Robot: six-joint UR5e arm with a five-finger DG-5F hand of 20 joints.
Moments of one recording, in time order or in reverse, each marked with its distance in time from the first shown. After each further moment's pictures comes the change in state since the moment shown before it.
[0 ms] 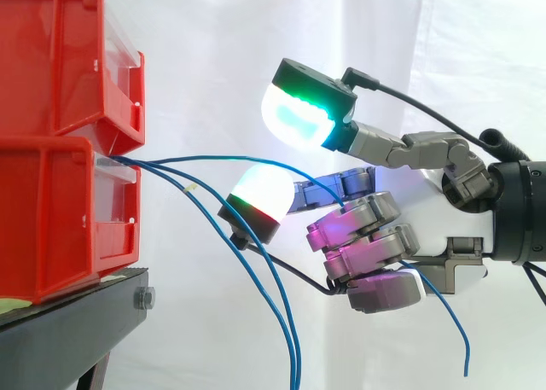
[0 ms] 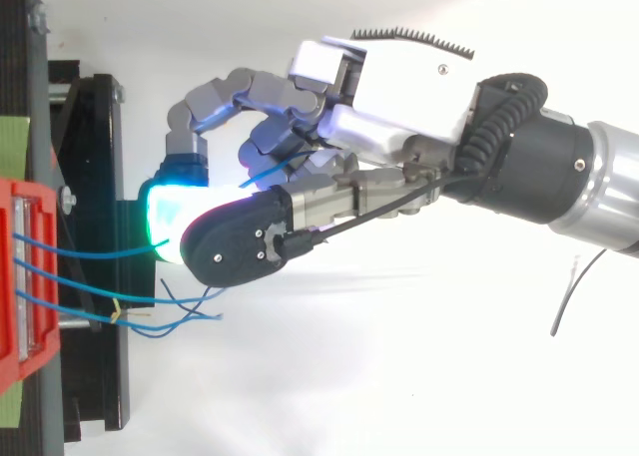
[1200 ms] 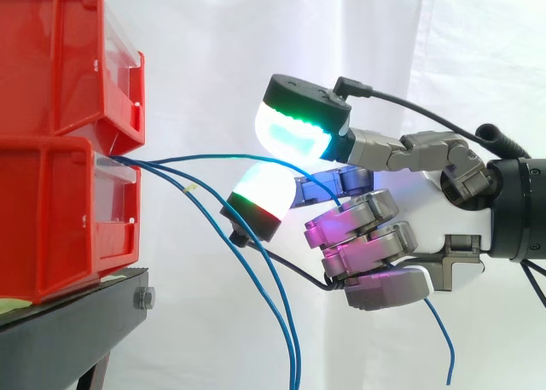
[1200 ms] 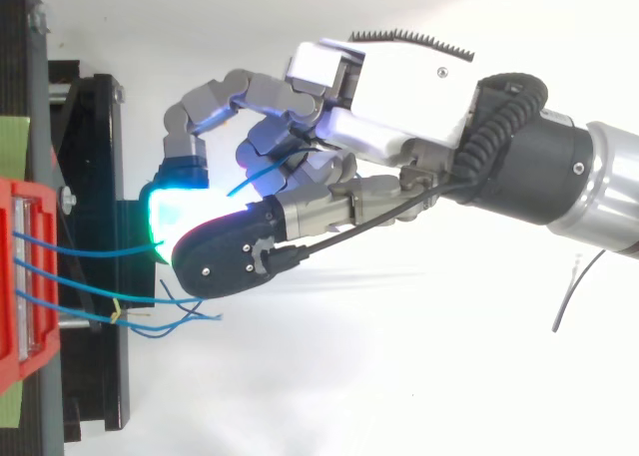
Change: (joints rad) arm 0.000 0.000 -0.001 0.015 -0.004 -0.041
